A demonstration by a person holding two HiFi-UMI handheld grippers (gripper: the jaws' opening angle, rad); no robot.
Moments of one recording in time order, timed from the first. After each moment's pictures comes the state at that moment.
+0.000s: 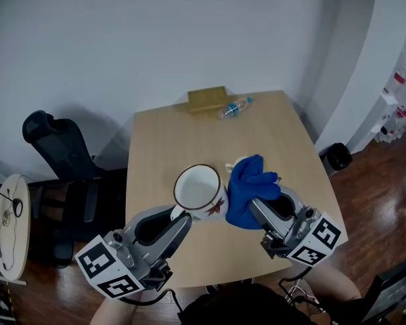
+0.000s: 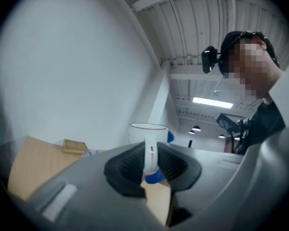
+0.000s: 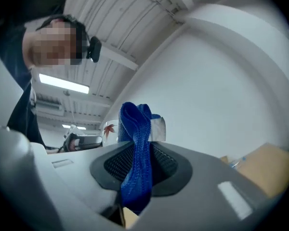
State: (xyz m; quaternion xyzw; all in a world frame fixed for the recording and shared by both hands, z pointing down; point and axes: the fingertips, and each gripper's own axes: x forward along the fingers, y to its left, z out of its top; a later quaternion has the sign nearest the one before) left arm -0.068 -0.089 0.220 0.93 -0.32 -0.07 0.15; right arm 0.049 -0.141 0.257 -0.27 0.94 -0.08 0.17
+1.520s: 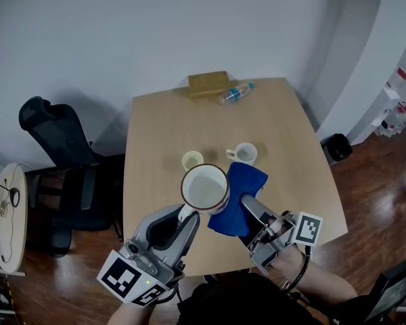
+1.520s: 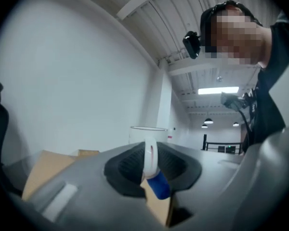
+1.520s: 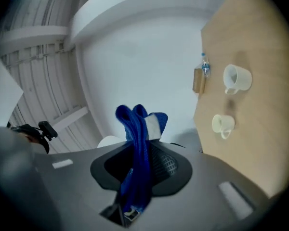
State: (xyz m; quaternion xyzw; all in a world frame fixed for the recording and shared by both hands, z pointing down) left arm -0.071 -0.083 0.251 0.91 -0.41 -0.07 0.08; right arm 0.020 -0.137 0.352 -0.15 0.73 -0.58 0.32
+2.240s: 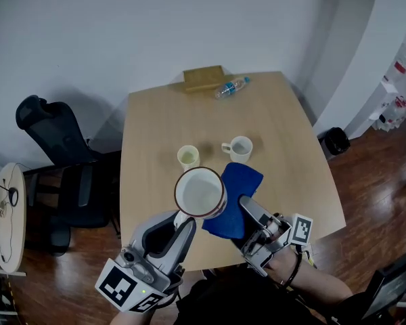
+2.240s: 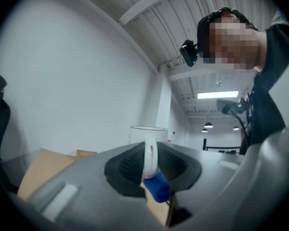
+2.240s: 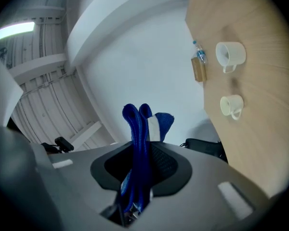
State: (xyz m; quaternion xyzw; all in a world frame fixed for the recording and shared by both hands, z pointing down) left arm -0.062 -0.061 0.246 0.91 -0.41 -0.09 0.08; right arm 0.024 -0.117 0.353 -0.06 0.68 -0.61 0.40
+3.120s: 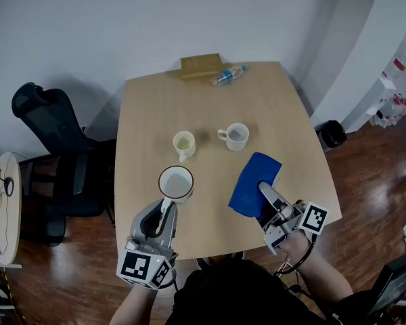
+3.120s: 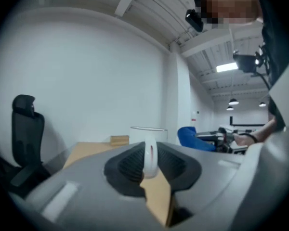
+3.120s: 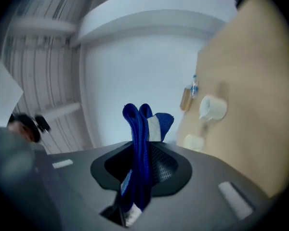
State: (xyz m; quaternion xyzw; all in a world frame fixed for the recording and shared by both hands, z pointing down) left arm -0.113 -0.069 0.374 0.83 -0.55 0.03 0.08; right arm 0.100 -0.130 0.423 -0.25 0.76 -0.53 0.28
